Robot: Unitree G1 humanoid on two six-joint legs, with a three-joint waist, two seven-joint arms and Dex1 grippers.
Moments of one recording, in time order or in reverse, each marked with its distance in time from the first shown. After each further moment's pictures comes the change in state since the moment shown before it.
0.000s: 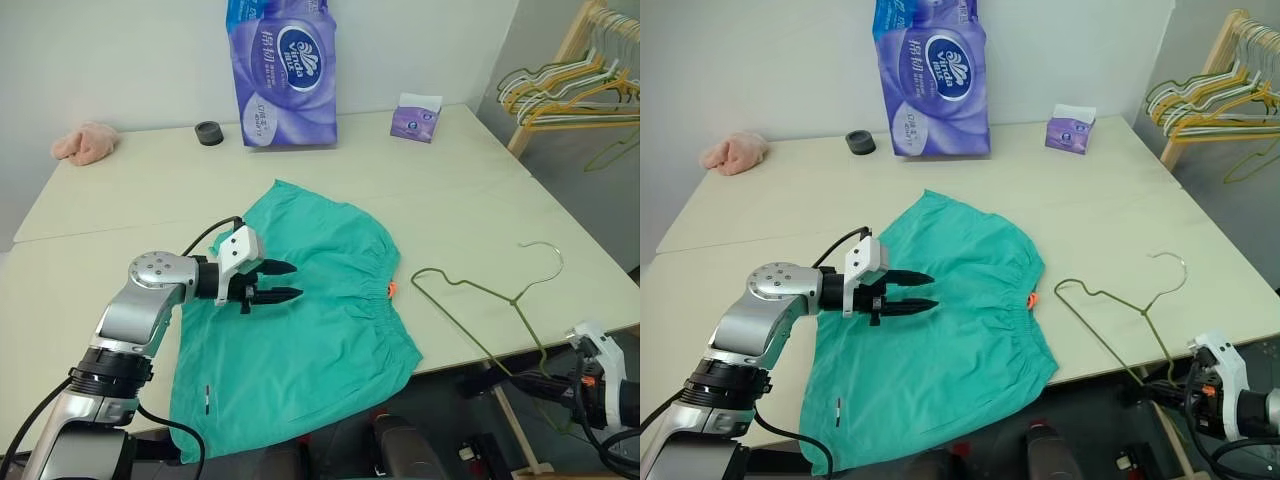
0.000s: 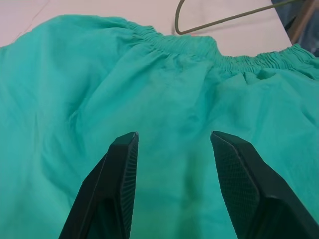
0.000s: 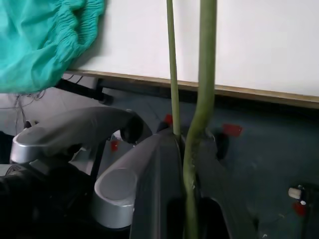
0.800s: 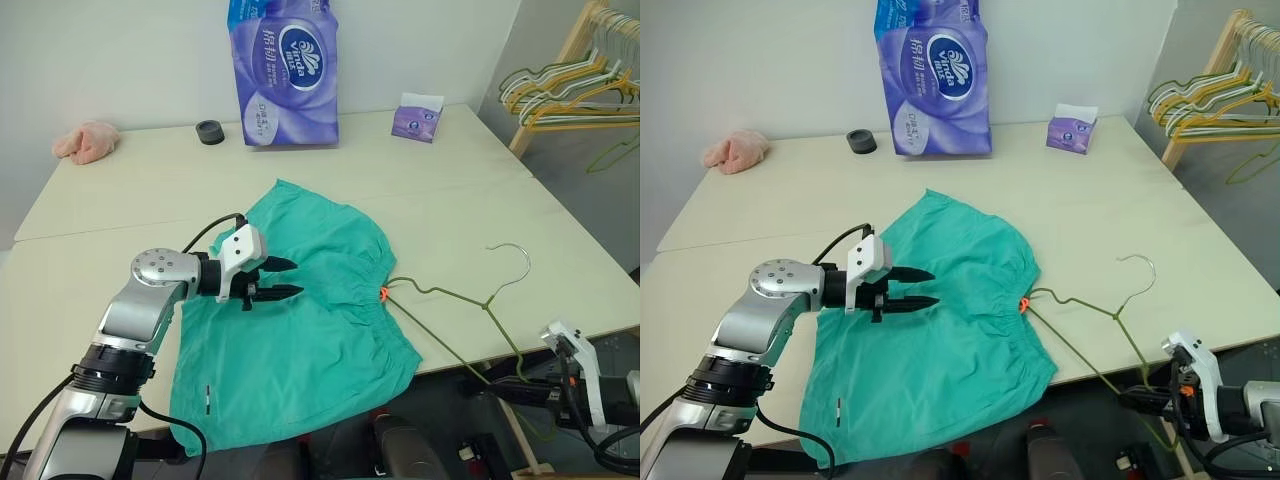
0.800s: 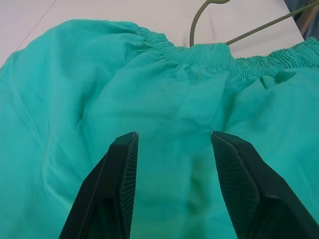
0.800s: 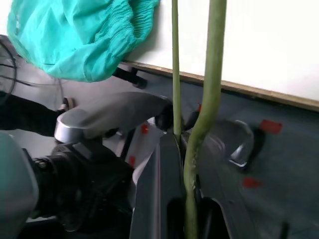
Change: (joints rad) left arm -0.004 0.003 -0.004 0.004 0.033 -0.026 0.021; right arm -0.060 -0.073 0.095 -0.004 0.163 0.074 -0.019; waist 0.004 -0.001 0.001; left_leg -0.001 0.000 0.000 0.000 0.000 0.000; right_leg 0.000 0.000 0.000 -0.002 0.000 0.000
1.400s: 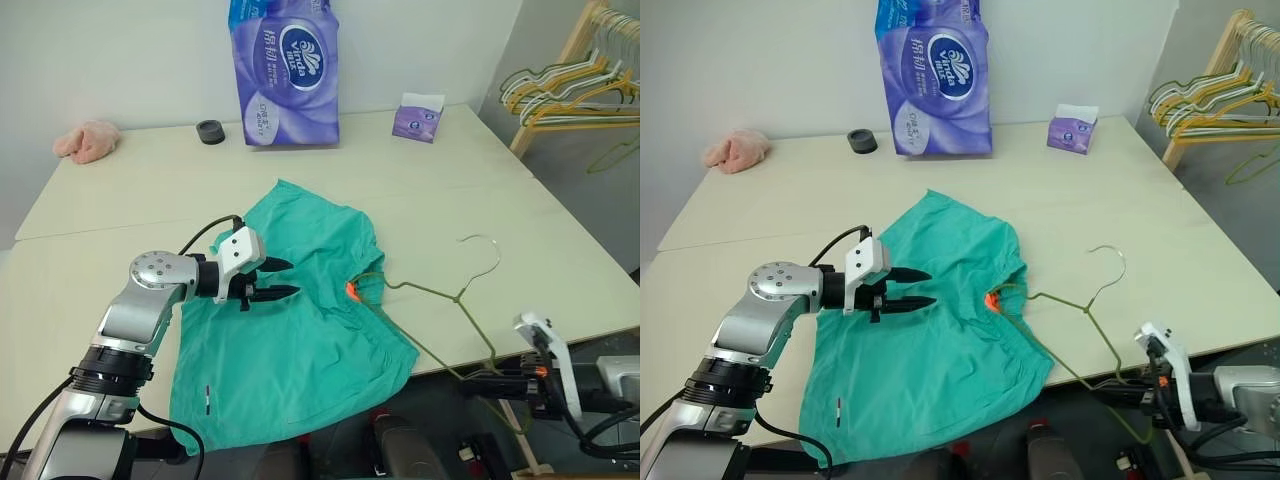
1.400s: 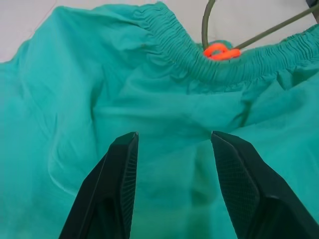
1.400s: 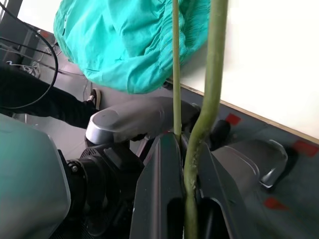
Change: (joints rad) left arm 0.006 0.002 0.000 0.027 0.017 -0.039 0.022; right arm -0.129 0.014 0.136 -0.018 0.089 0.015 -0.066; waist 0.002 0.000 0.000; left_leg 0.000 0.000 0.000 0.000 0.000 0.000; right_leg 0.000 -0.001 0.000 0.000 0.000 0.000
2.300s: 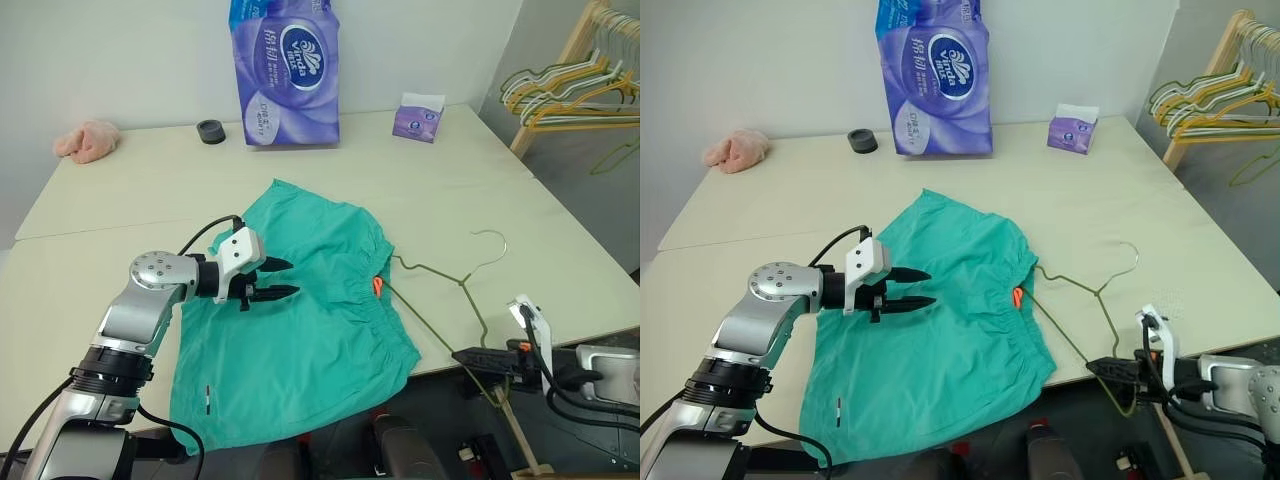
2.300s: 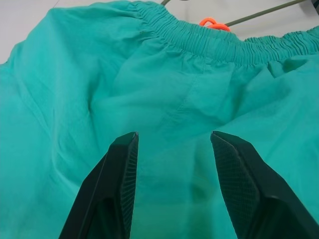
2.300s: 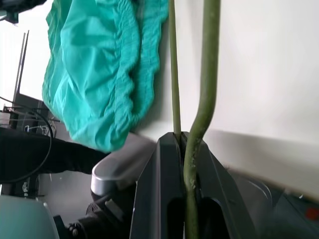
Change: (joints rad) left arm 0.002 -0.004 0.000 0.000 0.004 -0.002 0.010; right arm -0.245 0.191 0.007 0.297 0.062 0.159 -0.210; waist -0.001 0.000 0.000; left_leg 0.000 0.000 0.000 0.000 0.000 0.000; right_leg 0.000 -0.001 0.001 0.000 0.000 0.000
